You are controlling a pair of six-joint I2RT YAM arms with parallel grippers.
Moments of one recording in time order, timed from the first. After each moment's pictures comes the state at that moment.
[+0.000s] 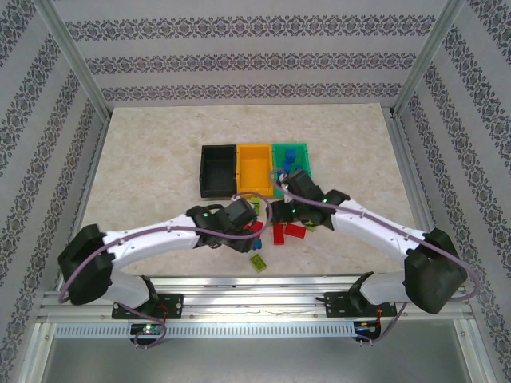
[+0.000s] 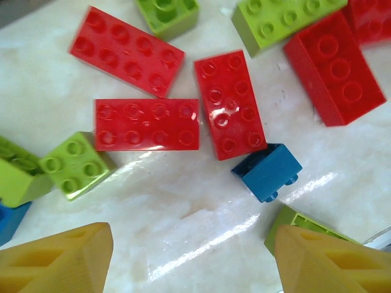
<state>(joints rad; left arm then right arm) -0.94 1.39 0.92 -0.66 -0.15 -0.51 0.72 1.33 0.86 -0.51 -0.11 0.45</state>
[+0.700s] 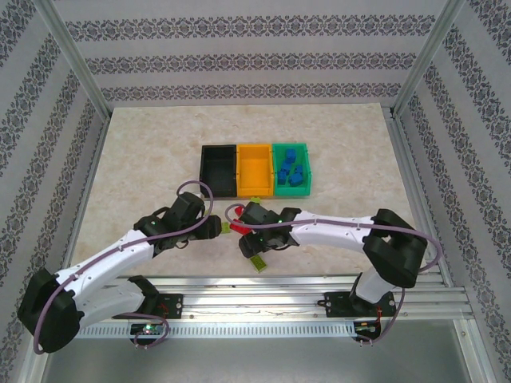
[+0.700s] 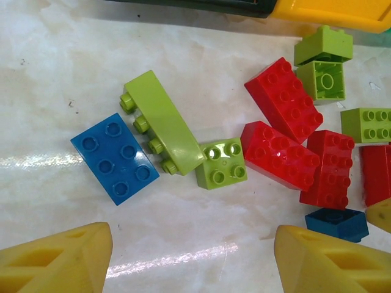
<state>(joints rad) -0.61 1.03 0.62 -0.55 -0.03 -0.69 1.03 1.63 0.97 -0.54 0.00 0.57</state>
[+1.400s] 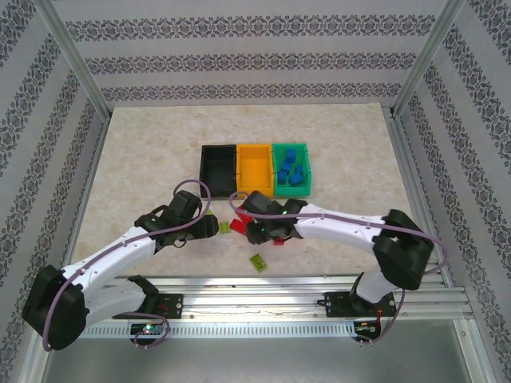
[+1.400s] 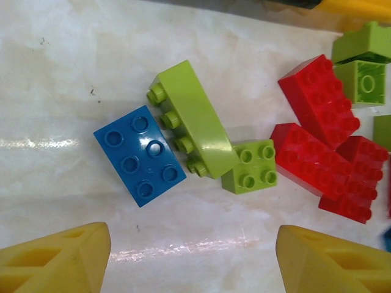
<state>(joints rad) -0.54 1.09 0.60 -0.54 0.02 -0.69 0.95 1.53 1.01 -0.59 0.02 0.56</state>
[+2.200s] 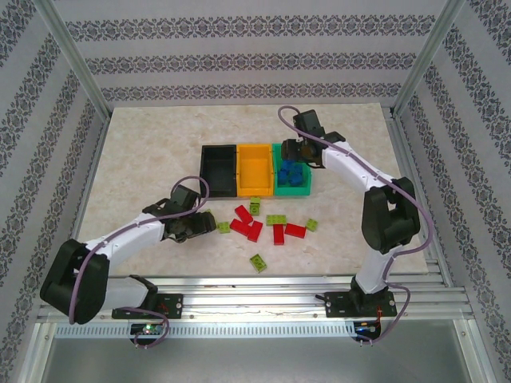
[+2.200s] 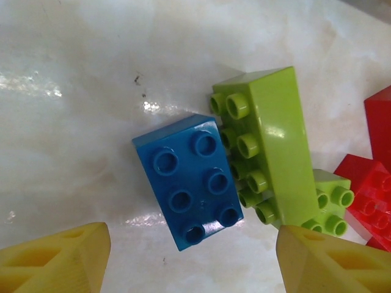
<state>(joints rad) -0.42 1.29 0.62 -0.49 0.12 -0.75 0.36 1.81 1.45 -0.57 0.05 0.36</state>
